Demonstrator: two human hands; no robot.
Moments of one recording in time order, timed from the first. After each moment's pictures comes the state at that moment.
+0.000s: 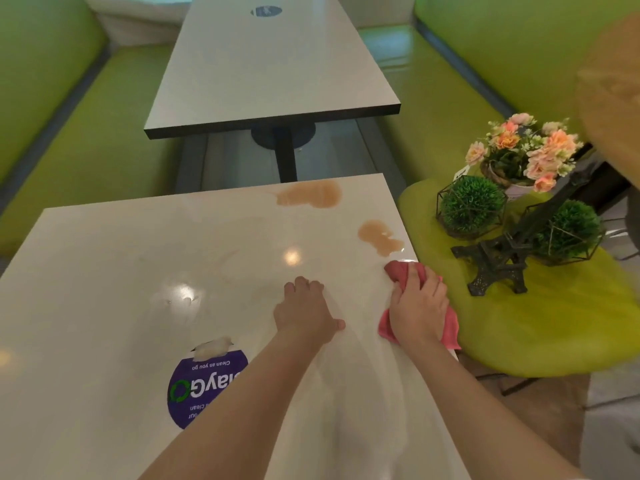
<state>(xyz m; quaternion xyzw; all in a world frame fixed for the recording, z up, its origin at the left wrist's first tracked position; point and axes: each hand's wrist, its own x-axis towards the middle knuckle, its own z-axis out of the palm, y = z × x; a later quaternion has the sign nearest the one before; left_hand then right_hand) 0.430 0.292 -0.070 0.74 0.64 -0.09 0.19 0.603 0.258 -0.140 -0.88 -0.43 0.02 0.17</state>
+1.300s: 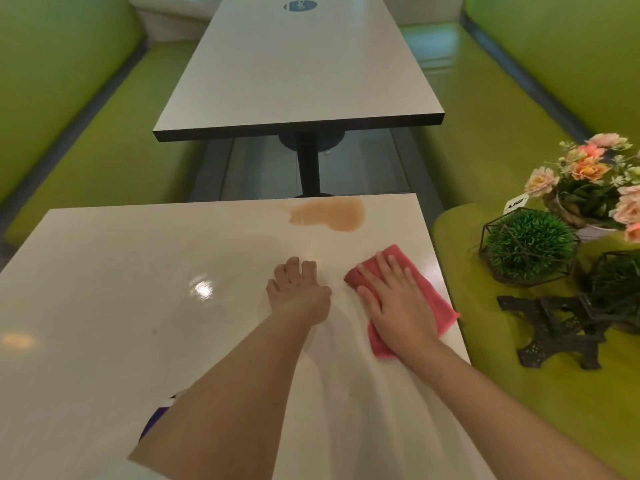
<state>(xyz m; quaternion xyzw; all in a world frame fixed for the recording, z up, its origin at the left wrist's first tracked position) 0.441 0.404 -0.100 0.67 0.71 -0.09 0.20 0.607 0.352 -0.136 -0.70 -0.70 0.11 0.12</state>
